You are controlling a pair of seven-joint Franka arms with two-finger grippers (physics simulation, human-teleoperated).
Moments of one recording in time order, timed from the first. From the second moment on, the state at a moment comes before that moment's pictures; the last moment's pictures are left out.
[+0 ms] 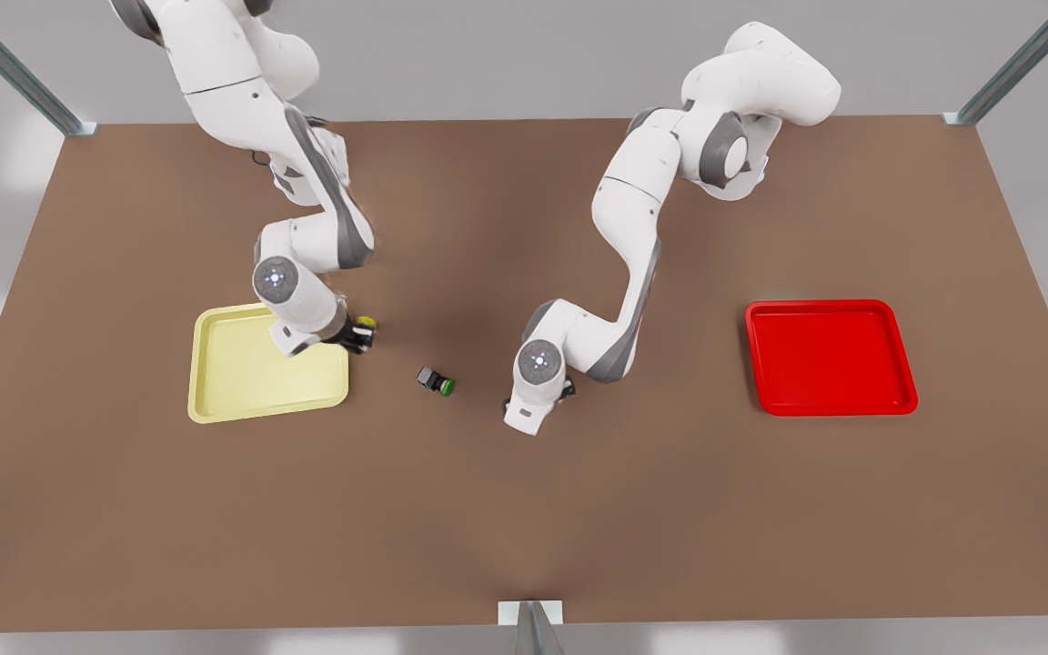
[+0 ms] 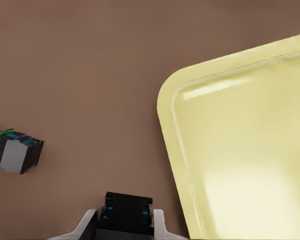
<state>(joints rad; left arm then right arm) -0.93 1.17 0.45 -0.94 -0.47 1.97 -0.86 0.42 0.16 -0.20 -2.32 0.15 2.41 0.22</state>
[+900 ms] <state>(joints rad) -0.92 1.16 0.45 -0.94 -0.47 1.98 -0.83 0.04 0.07 0.05 -1.47 -0.04 1.50 0.04</state>
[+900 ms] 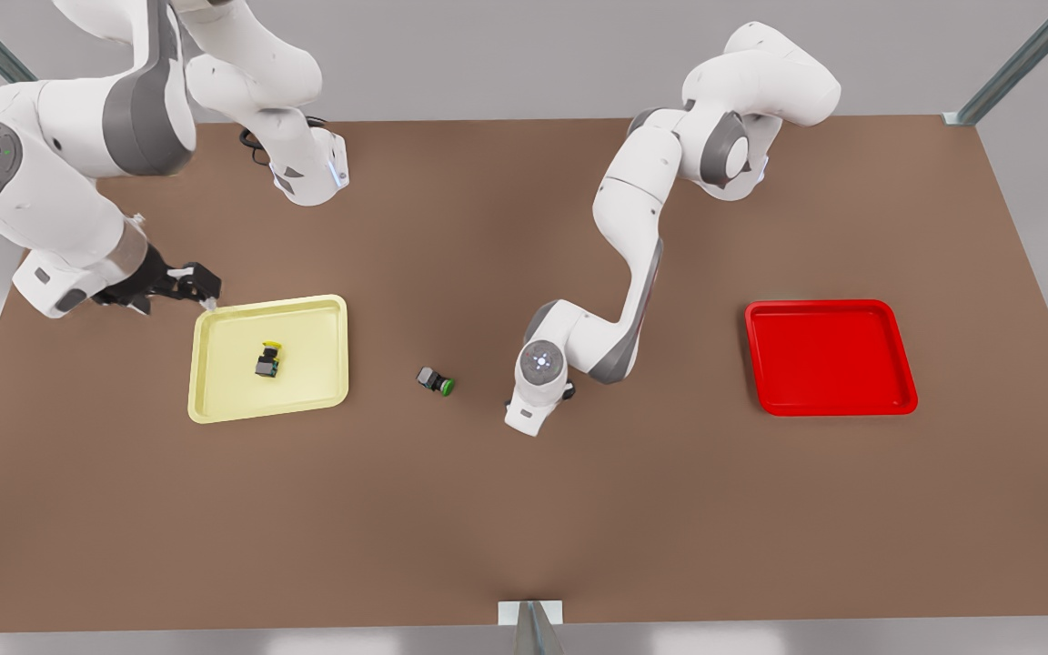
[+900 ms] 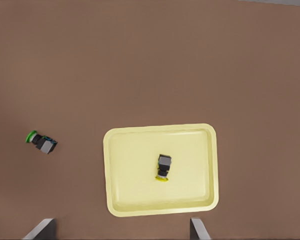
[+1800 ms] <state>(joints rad) -0.94 1.16 0.45 -0.96 -0.46 1.98 -0.82 0.06 0.11 0.06 -1.47 -0.09 1.50 0.13</state>
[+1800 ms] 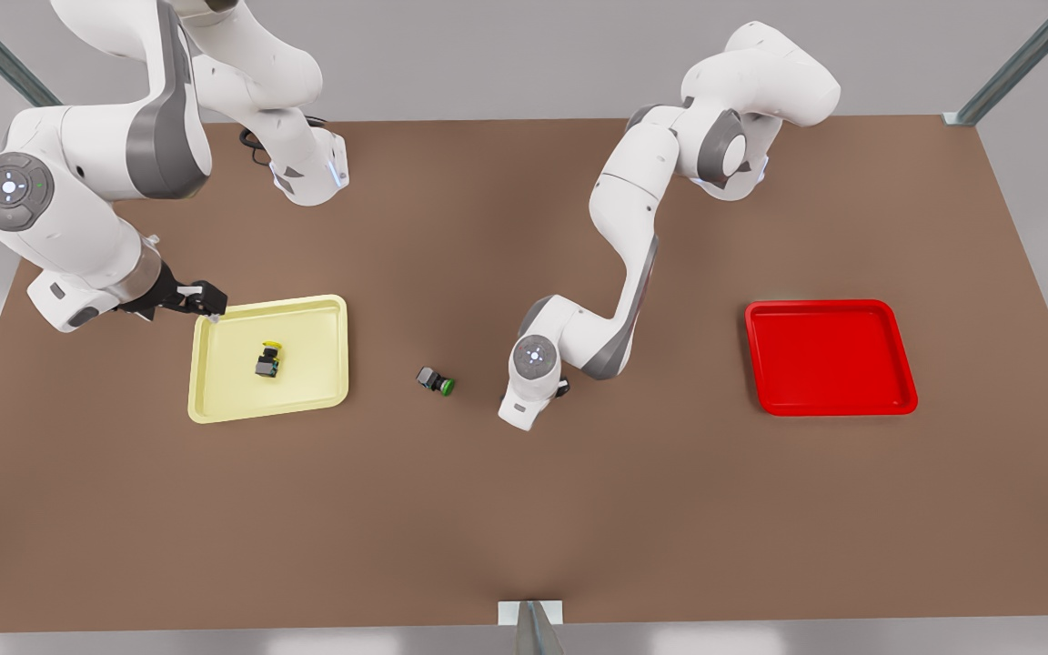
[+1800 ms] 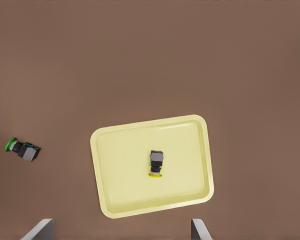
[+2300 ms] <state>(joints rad) -0.93 1.02 0.46 -0.96 -0.33 1.86 -0.79 0.06 0.11 0.06 -1.47 -0.09 1.49 0.13</state>
